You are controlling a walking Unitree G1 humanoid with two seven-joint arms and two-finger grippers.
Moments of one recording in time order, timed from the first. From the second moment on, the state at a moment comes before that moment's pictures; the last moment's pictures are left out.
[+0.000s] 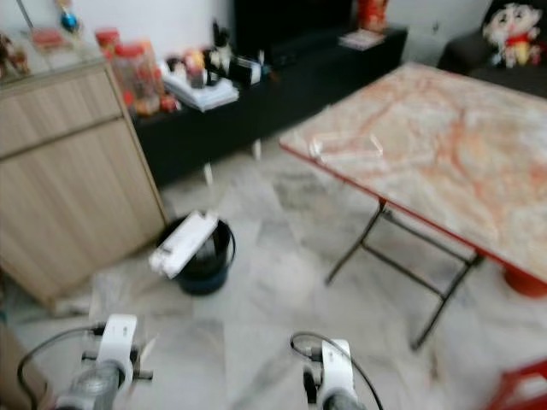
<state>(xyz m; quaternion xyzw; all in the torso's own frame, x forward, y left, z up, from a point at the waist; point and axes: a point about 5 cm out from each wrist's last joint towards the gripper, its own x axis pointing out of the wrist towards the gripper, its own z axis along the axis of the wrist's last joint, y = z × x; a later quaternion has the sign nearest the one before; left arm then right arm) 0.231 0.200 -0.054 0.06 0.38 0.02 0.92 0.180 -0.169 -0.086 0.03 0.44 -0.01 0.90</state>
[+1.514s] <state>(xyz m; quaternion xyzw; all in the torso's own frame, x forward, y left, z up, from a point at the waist) 0.228 0.220 -0.052 0.07 0.39 0.04 0.92 0.186 -0.156 -0.084 0.05 0.43 0.00 0.90</state>
